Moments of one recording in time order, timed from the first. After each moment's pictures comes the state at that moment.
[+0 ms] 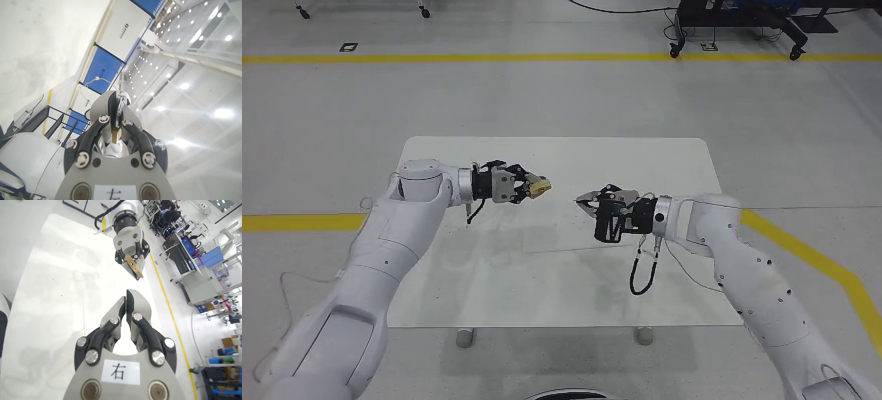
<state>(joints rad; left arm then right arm) 0.70 -1.20 -0.92 -0.91 -0.71 0.55 -1.14 -1.22 -1.07 1.16 -1.81 -1.70 -0.84 0.00</state>
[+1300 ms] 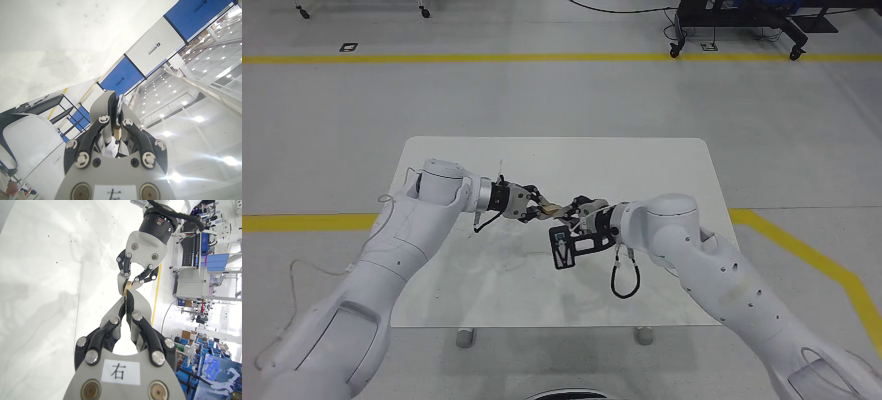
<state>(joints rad) 0.66 -1.20 -0.78 -0.92 -0.67 0.73 -1.09 -1.05 -1.12 0.91 -1.86 -1.81 -0.91 0.35</state>
